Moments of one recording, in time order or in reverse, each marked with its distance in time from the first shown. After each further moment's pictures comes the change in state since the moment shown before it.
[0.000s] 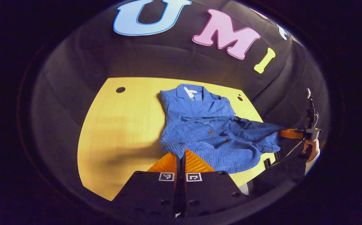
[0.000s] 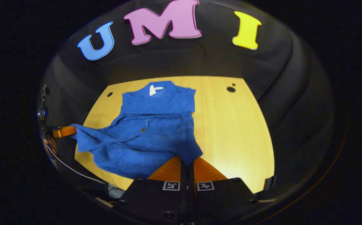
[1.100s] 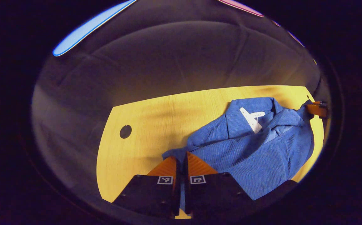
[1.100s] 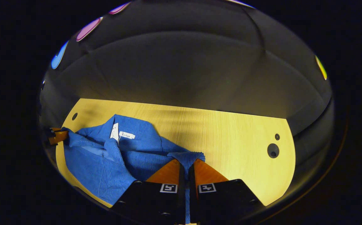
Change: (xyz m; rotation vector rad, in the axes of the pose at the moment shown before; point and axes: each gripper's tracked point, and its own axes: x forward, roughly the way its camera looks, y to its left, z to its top) left arm 0.276 0.107 0.158 0.154 0.144 0.497; right arm 0.375 -0.002 0.186 -0.041 -0.007 0.048
